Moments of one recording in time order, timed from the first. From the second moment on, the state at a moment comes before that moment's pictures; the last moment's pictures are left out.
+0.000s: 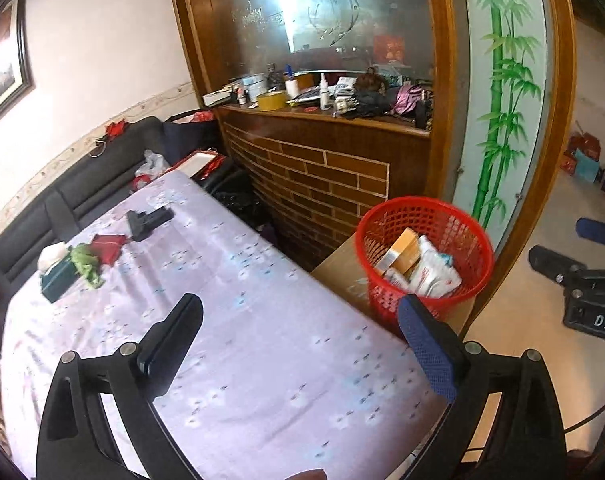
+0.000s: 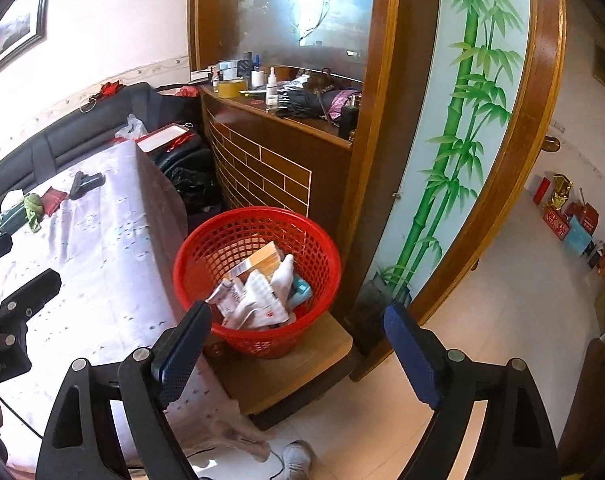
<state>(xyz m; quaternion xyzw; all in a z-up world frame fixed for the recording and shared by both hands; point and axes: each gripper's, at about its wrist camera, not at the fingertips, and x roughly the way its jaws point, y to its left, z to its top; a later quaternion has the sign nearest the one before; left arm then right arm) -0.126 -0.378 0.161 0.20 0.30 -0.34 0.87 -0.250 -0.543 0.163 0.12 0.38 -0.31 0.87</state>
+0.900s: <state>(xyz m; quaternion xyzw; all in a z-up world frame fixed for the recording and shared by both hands) -0.129 -0.347 0.164 0.21 0.29 -0.31 0.88 -0.234 -0.506 0.168 0.11 0.38 -0.28 0.87</state>
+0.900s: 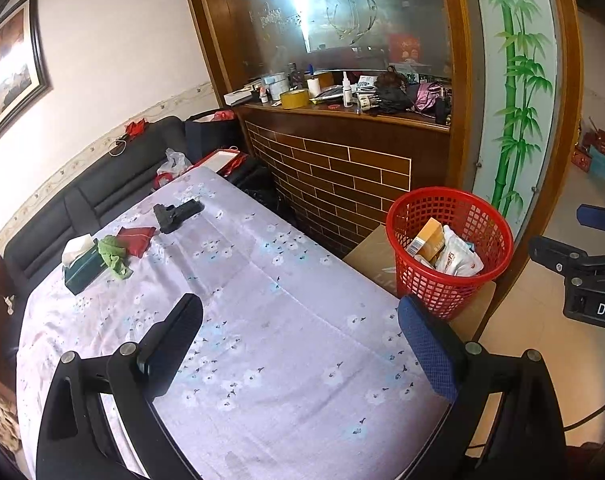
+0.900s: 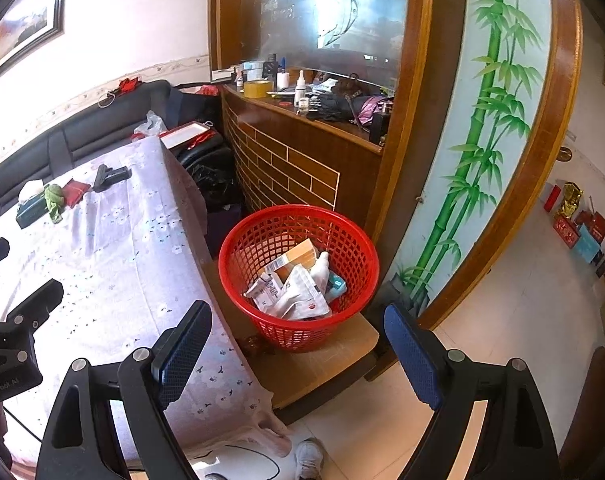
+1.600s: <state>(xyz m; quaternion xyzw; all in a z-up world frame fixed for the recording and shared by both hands) -0.119 -0.339 0.161 0.19 0.30 -0.30 0.88 -0.218 -0.495 0.169 0.09 0.39 -0.27 0.87</state>
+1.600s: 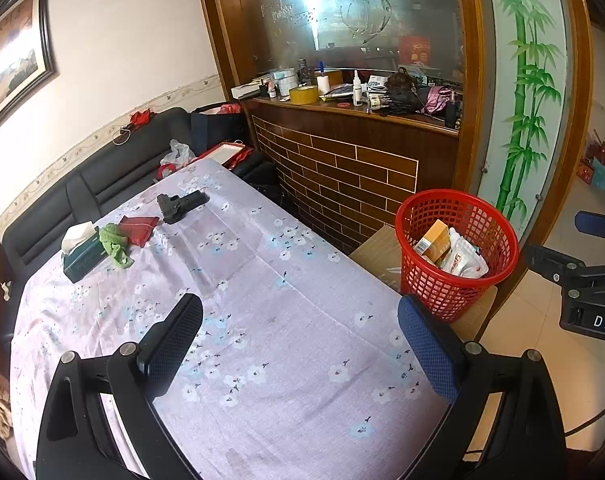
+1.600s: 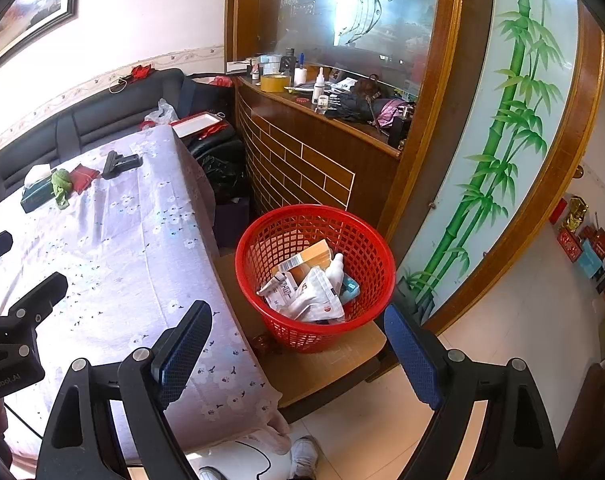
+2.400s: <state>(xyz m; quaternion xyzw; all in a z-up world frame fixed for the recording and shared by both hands) -0.121 -0.337 0.159 0.19 0.31 -0.30 0.88 -0.217 -0.488 0.164 0.09 0.40 -0.27 0.87</state>
